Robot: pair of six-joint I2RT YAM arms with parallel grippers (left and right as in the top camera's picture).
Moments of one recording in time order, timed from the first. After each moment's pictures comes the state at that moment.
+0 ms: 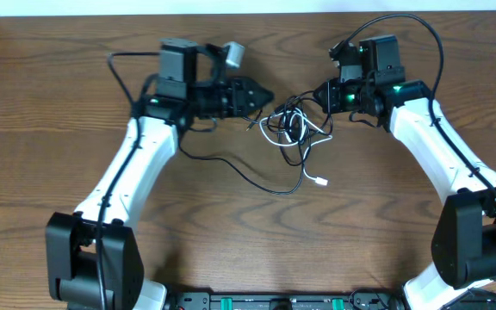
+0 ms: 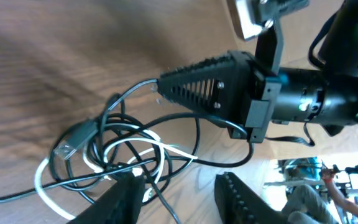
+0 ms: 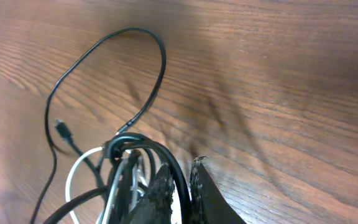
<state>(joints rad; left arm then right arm) -0.23 1.66 1.26 -0.34 0.89 -0.40 0.22 1.79 1.34 -0.47 -0.43 0.18</state>
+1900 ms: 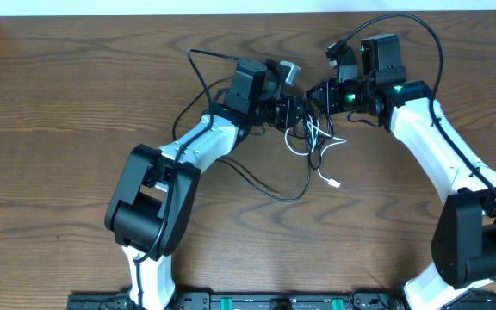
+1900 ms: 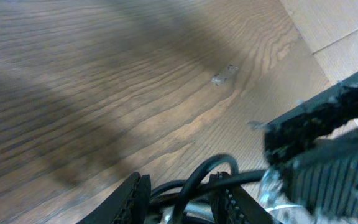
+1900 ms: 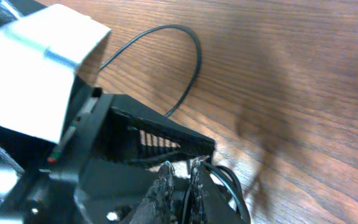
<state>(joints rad) -0.45 2.01 1.26 0.09 0.64 -0.30 0.22 1.79 1.34 -0.45 -0.55 0.17</state>
